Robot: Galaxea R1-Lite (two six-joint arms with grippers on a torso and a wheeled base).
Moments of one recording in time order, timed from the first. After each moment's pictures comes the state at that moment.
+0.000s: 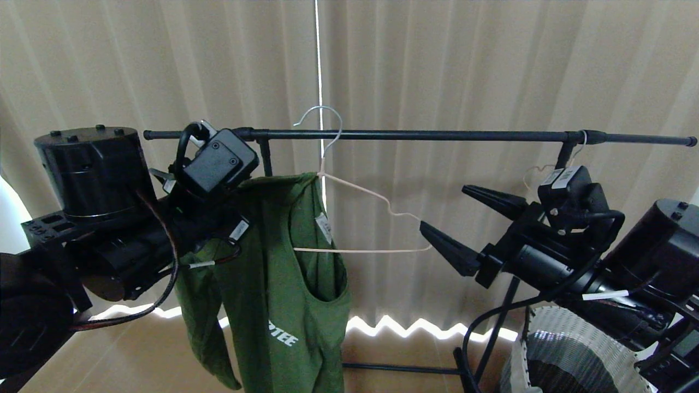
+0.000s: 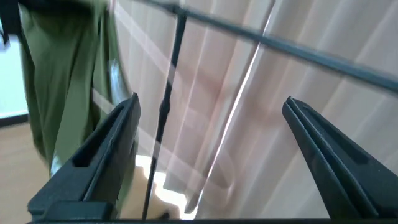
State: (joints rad) left arm -0.47 1.57 -0.77 -0.69 0.22 0.69; right arm 0.54 1.68 -0.45 -1.33 0.18 -0.12
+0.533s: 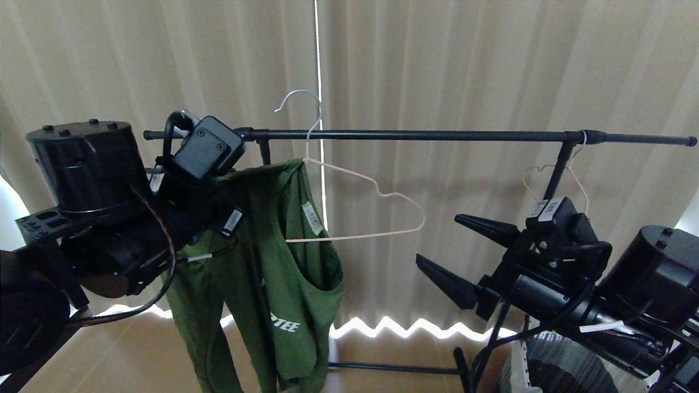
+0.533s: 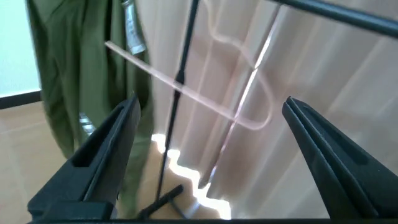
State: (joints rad) left arm -0.47 1.56 -0.78 -0.69 0.35 0.61; right arm 0.58 1.69 -0.37 -1.33 0.18 -0.10
